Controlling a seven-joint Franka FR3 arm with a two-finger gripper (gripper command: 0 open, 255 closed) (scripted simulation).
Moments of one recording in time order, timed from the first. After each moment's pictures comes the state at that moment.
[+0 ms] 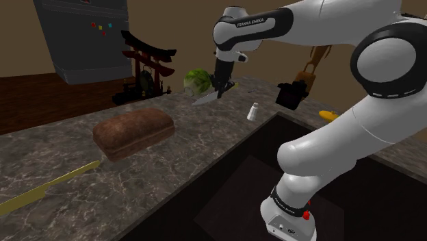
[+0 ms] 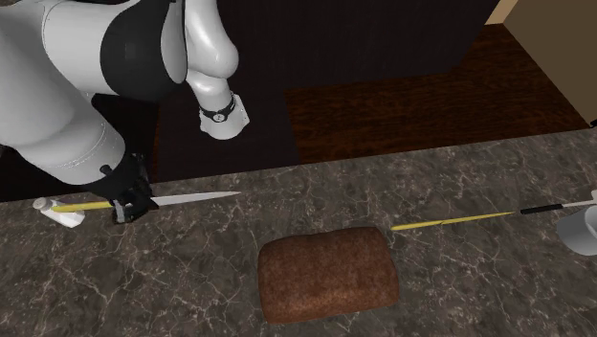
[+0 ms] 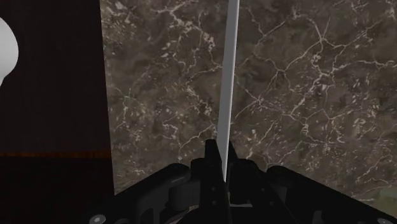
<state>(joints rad) -0.73 -0.36 0.48 -2.21 0.15 1.89 1.31</state>
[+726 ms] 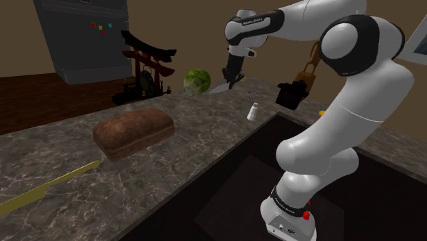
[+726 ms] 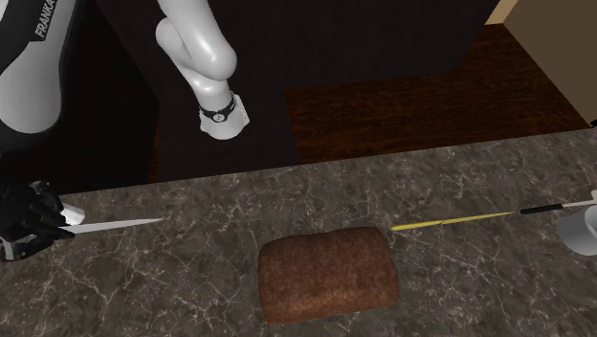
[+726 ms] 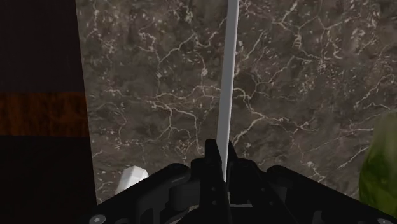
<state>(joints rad) -0.85 -0.11 0.38 -1.98 0.02 1.89 1.16</state>
